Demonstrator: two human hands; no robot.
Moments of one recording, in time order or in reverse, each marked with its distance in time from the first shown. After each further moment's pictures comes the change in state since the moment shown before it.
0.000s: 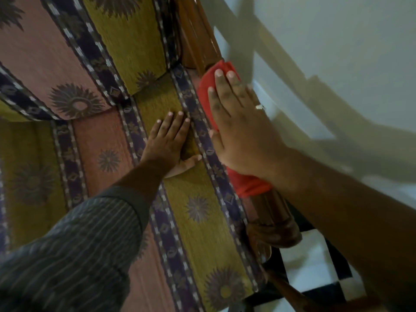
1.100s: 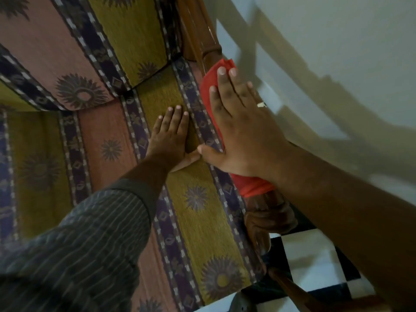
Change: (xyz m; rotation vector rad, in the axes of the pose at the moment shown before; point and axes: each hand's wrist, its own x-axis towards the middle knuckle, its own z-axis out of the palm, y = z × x) left_hand -0.007 0.019 -0.002 -0.008 -0.048 -0.099; right_hand -0.030 0.000 -0.001 -0.016 0.009 -0.056
